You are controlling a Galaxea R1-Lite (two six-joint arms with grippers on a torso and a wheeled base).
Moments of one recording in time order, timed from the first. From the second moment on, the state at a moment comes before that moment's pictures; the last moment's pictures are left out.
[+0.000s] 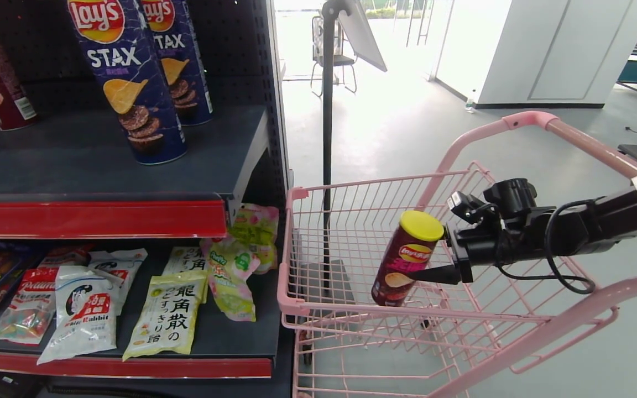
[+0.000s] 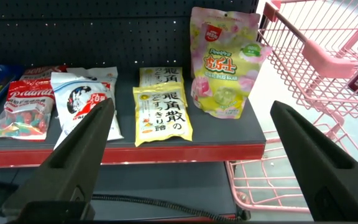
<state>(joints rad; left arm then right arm) 0.00 0.00 0.00 0.00 -0.03 -0.01 0.12 2.12 -1.18 -0.09 1.06 -0.79</state>
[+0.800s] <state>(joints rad) 0.00 0.00 0.00 0.00 -0.03 -0.01 0.30 2.20 -1.20 -0.15 1.05 -0.76</state>
